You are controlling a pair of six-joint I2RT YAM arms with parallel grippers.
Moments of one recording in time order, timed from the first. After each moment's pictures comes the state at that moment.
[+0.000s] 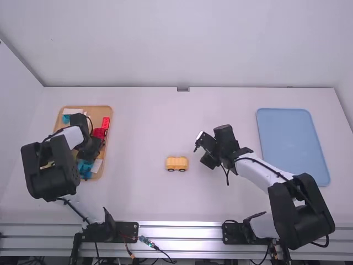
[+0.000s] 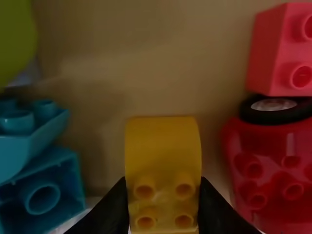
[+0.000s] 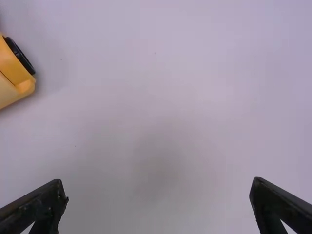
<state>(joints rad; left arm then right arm) 0.40 1.83 1.01 -0.58 -0.08 -0.97 0.39 1.49 0.66 -0.14 -0.08 -0.68</state>
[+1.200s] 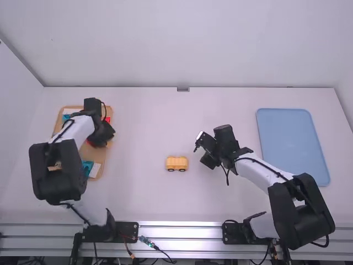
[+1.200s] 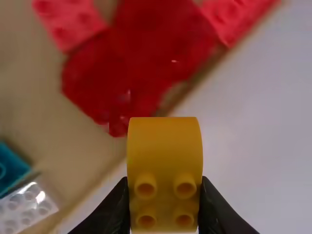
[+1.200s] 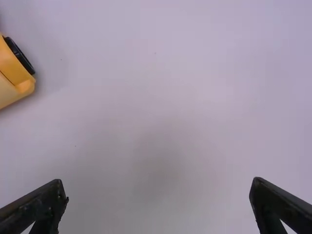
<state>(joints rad) 0.17 1.76 1.15 -0.70 -0.07 -0.54 0.39 1.49 0.66 -0.14 -0.07 -0.68</state>
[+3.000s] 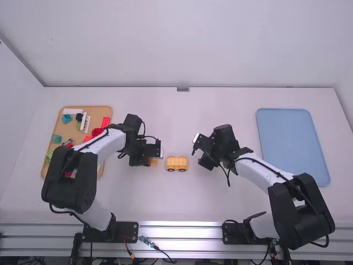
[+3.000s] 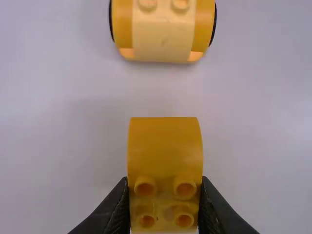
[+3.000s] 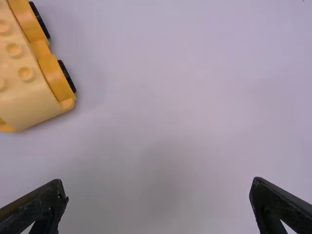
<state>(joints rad) -0.17 1.70 0.95 -0.74 0.33 1.31 0.39 1.49 0.66 -0.13 -0.21 -0.77</state>
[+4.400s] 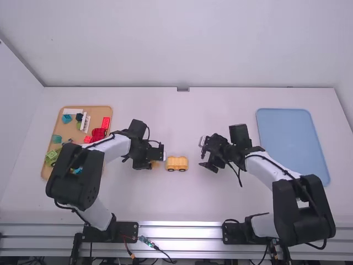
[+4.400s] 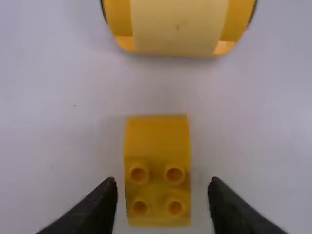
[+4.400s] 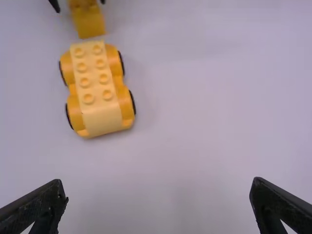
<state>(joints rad) -0.22 1.72 0.87 -0.55 0.26 1.25 0.22 1.49 0.64 -0.18 -0.66 -1.00</state>
